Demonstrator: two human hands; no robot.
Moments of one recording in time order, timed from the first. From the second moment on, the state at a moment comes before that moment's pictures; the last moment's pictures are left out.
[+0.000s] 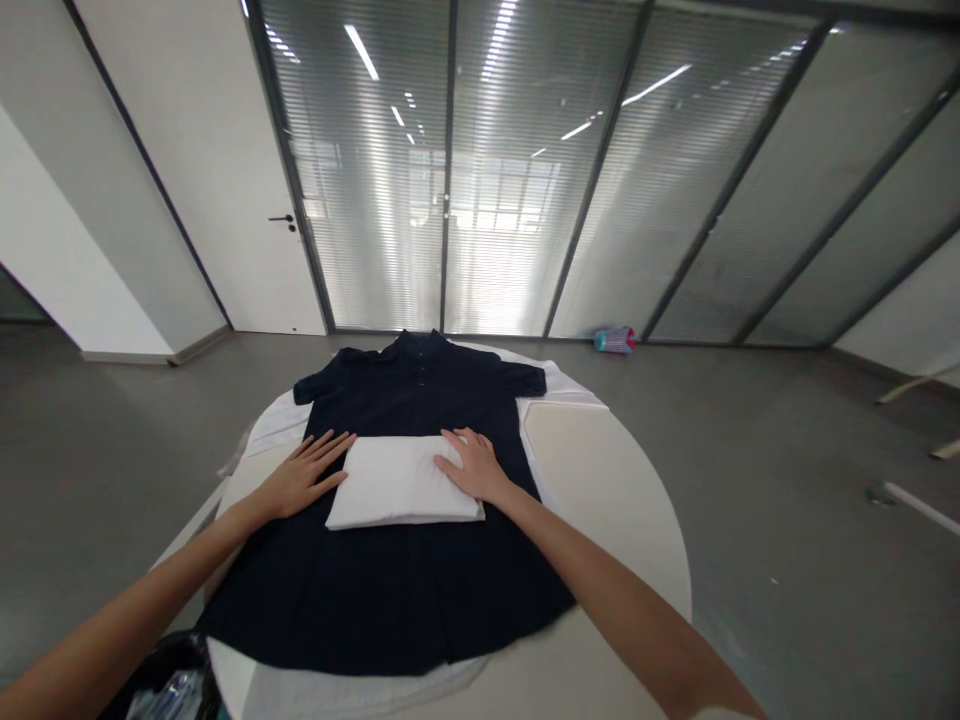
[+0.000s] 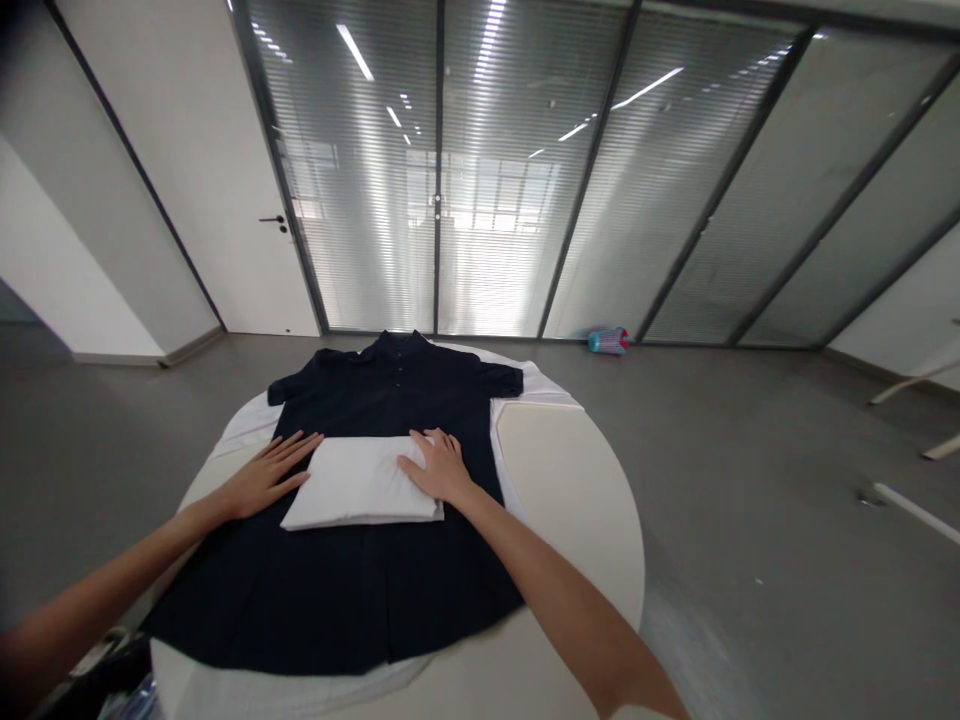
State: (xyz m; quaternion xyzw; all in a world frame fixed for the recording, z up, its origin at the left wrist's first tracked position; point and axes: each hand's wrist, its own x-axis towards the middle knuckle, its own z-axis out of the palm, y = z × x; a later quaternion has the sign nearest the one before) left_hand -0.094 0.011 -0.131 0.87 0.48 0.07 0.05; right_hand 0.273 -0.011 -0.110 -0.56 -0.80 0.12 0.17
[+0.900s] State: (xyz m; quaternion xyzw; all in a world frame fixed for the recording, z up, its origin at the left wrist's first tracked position) left_hand 0.013 -0.006 -0.053 0.65 0.37 0.33 0.57; right_hand 0.371 -0.069 -0.030 -0.51 -0.62 0.45 0.38
